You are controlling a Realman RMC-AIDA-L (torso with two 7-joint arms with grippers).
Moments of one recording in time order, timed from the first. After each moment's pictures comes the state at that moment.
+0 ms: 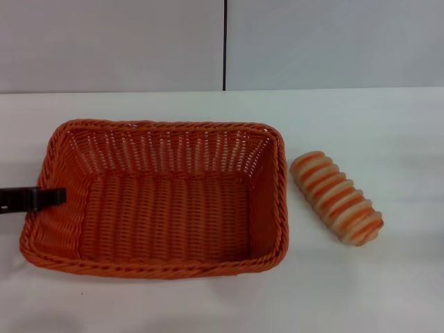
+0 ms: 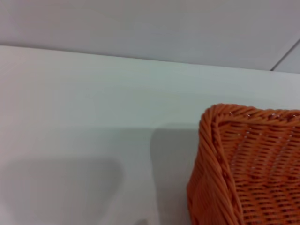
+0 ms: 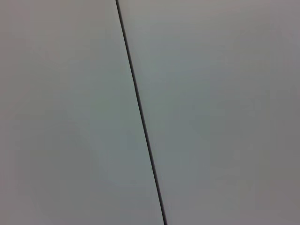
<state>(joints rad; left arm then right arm) 0.12 -2.06 1.40 1.81 2.40 1.28 -2.88 0.35 2.08 -0.03 0.01 -1.17 -1.42 0.37</state>
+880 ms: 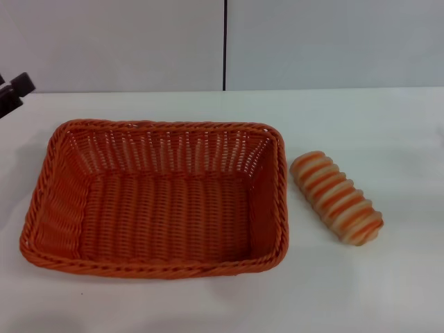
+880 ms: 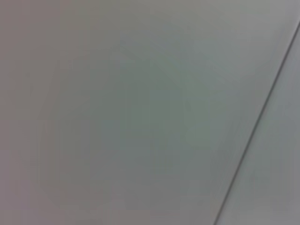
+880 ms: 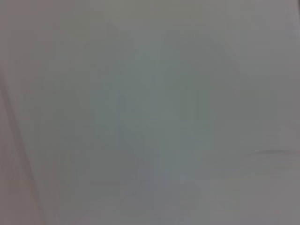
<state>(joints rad) 0.00 -2.06 0.95 1.08 1.35 1.30 -1.64 0.29 2.07 -0.38 -0.83 -1.79 -1.41 1.38</state>
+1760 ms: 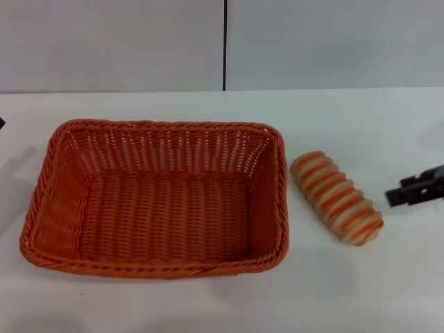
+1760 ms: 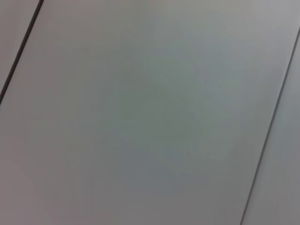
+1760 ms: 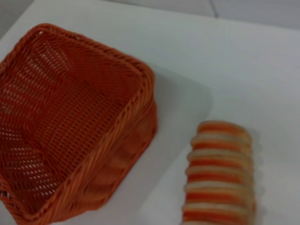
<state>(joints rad) -0.09 -2.06 0.61 0.50 1.30 1.61 -1.12 0.61 2.03 -0.64 -1.02 -2.52 -1.82 2.10</state>
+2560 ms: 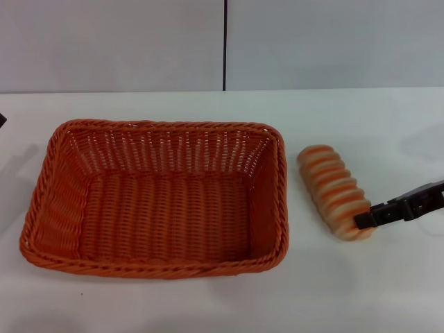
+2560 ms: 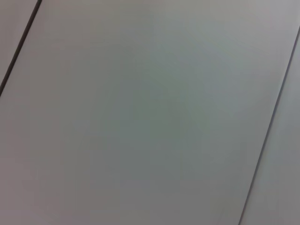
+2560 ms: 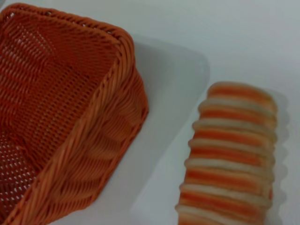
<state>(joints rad) -0.10 -2.06 0.60 0.49 1.30 1.62 -1.13 0.65 2.02 -0.71 -0.75 -2.53 -1.63 2.11</state>
